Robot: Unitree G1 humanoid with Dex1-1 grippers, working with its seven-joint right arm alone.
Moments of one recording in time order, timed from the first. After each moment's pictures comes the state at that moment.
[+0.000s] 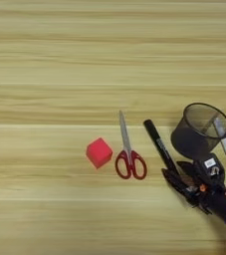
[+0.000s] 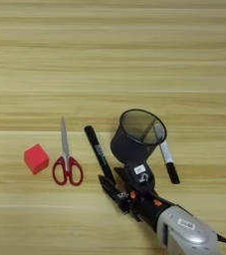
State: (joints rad) arm 0.43 -0.42 -0.14 -0.40 0.21 0.47 0.56
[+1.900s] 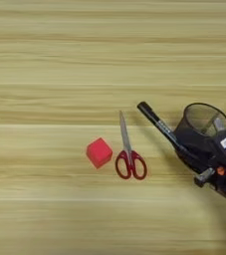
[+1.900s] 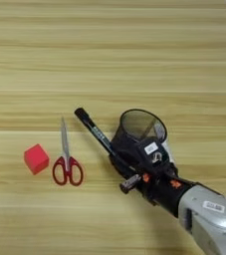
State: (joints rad) arm 0.39 -0.57 -0.32 -0.79 0.33 0.81 0.62
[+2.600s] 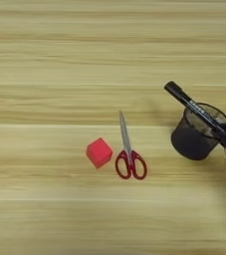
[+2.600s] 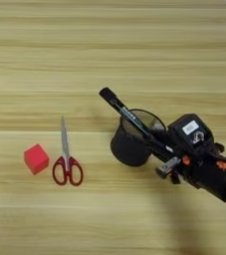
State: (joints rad) arm 0.36 -0.75 -0.56 -0.85 0.36 0.89 0.73
